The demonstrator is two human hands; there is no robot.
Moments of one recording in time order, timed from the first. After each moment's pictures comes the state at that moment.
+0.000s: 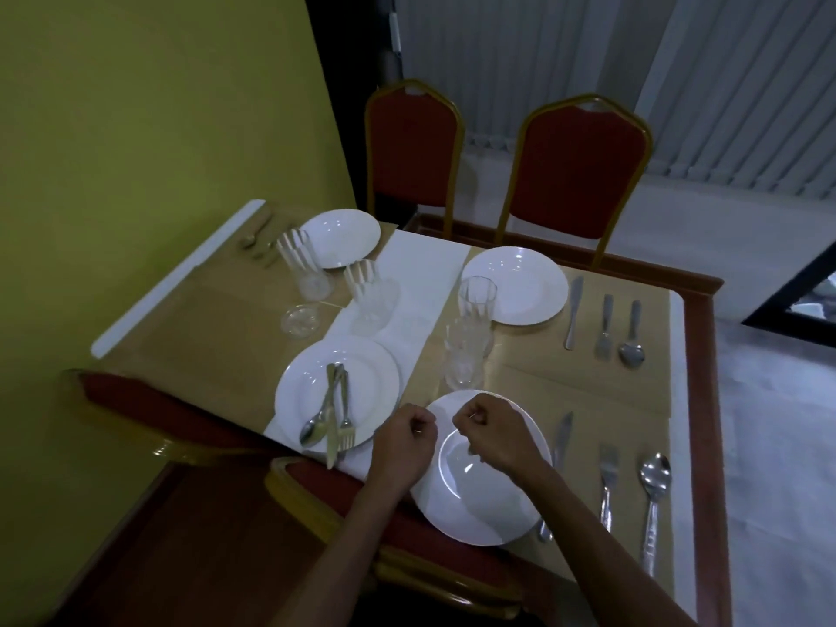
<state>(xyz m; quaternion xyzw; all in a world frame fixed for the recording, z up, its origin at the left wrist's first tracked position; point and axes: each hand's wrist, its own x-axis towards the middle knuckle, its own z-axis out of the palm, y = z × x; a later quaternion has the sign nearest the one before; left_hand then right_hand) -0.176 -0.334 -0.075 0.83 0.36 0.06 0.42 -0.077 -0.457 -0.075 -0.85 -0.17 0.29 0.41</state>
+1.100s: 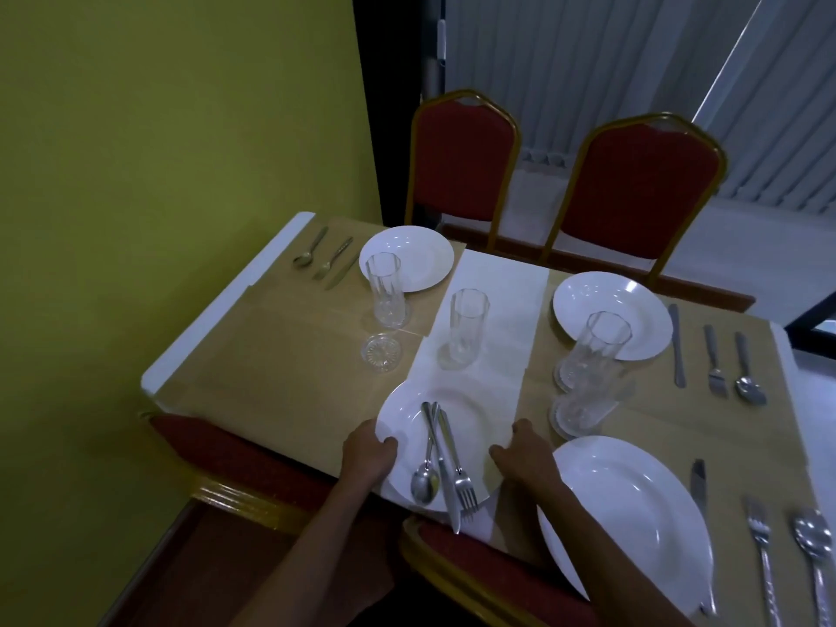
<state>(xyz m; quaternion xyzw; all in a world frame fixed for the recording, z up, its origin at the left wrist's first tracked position) -0.236 -0.076 -0.115 0.78 0.45 -0.05 0.43 -0.107 -0.279 -0.140 -0.92 -0.09 0.28 0.27</state>
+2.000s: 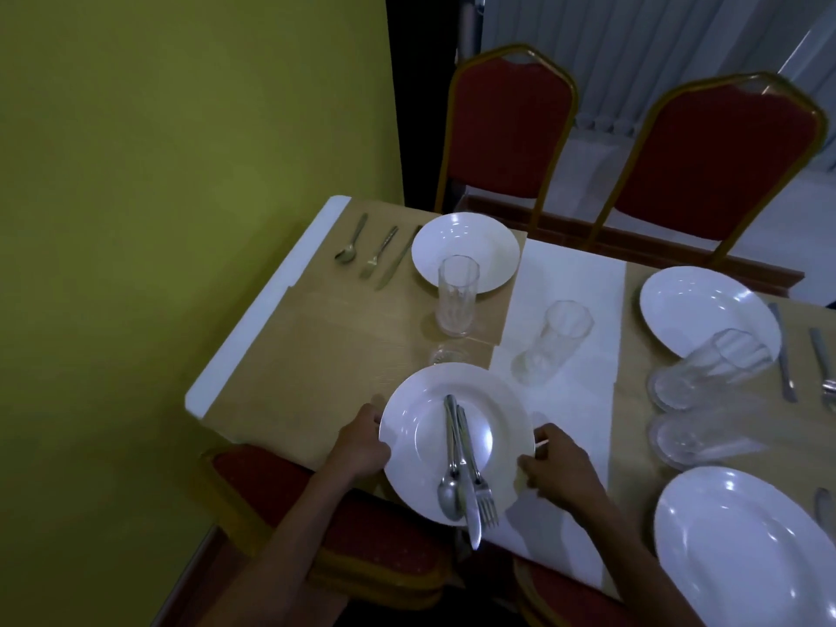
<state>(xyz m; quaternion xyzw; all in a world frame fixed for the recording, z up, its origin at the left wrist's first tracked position) -0.252 0.091 -0.105 0.78 0.41 -0.16 0.45 -0.131 -0.166 -0.112 -0.89 -0.05 0.33 0.32</state>
